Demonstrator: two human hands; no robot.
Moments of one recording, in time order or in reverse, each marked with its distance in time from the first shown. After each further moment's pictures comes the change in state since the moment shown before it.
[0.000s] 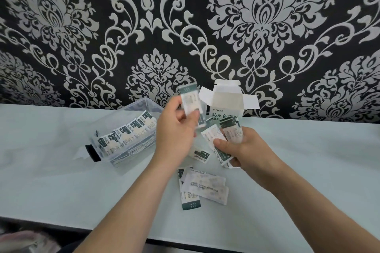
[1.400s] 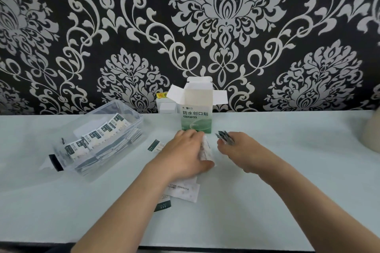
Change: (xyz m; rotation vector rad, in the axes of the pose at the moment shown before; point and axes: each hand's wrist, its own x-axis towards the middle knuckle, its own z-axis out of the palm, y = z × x) left_hand -0.004 -0.035 0.051 1.067 -0.738 0.154; right_hand -0.009 0.005 -0.054 -0.609 0.087 0.208
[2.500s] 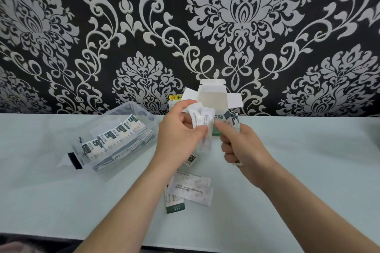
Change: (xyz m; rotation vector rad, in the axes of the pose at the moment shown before) left_hand -0.015 -0.001 -0.033 -0.953 0.598 -0.153; right_hand 0.000 -0.033 0.023 0.764 0.036 -0.084
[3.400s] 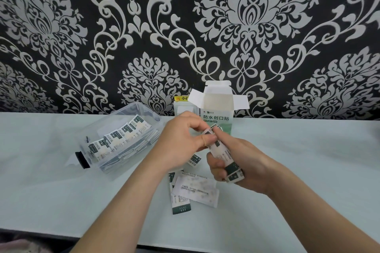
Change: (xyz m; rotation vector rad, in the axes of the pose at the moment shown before) left_hand 0.002 -0.001 -0.021 0.145 -0.233 0.104; right_hand -0.003 0.004 0.006 0.150 -0.408 0.332
